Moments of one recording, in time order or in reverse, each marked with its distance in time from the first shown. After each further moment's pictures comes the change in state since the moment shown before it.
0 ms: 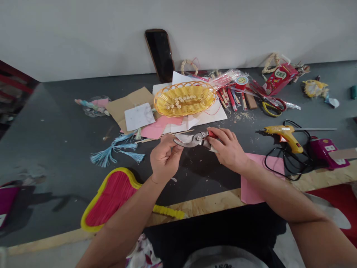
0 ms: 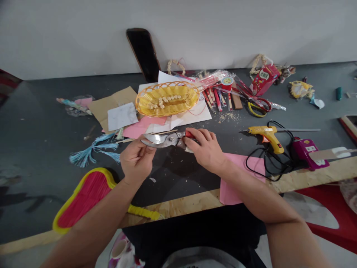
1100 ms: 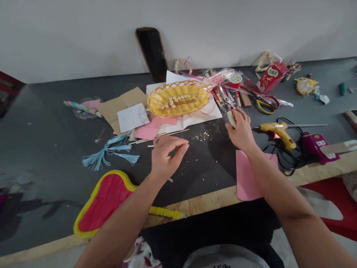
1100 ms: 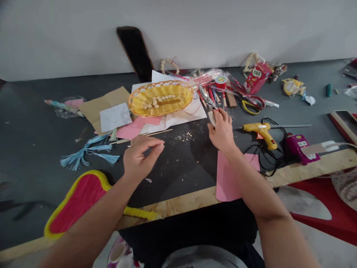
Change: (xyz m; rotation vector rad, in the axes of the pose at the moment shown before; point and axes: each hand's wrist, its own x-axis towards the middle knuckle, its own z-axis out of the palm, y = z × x) left_hand 0.006 0.002 0.002 0.252 -0.174 0.052; right_hand 0.006 0.076 0.014 0.176 0.145 0.547
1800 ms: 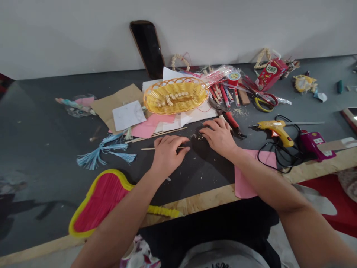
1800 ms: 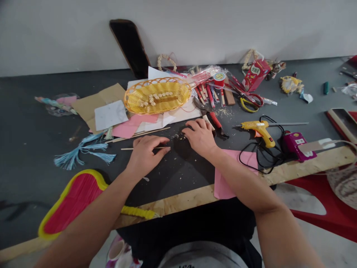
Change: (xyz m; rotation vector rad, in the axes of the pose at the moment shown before) left_hand -0.001 -0.008 0.012 0.270 -0.362 -0.185; right_hand -0.020 -0.048 0.020 -0.140 -0.199 -0.388
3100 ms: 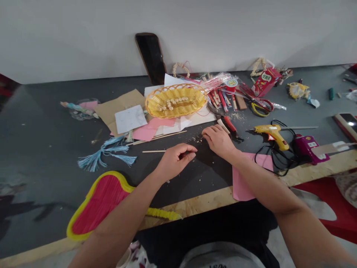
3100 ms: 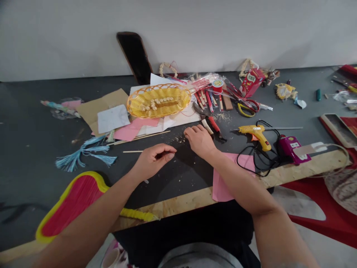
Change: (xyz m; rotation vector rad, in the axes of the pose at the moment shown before) left_hand 0.000 0.009 0.001 -0.513 -0.187 -0.001; right_hand 0.006 0.007 -0.004 0.101 -0.015 -0.024
